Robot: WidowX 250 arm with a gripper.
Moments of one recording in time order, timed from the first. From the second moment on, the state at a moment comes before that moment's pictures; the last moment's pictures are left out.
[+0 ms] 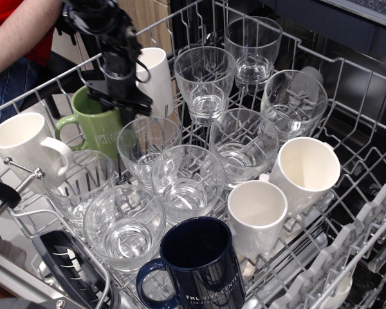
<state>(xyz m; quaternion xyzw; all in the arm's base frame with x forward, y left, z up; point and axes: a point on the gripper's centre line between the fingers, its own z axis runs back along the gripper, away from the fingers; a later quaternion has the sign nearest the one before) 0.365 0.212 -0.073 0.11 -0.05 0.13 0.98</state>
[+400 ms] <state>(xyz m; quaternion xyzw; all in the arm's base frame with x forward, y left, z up) 0.363 0.208 -0.075 0.10 -0.05 0.14 0.98</state>
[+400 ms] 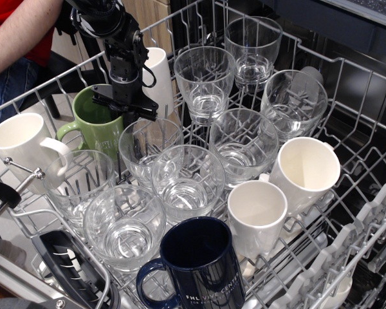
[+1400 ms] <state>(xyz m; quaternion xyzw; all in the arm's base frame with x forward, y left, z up) 0.372 0.206 0.012 0.03 0.02 0.21 0.98</state>
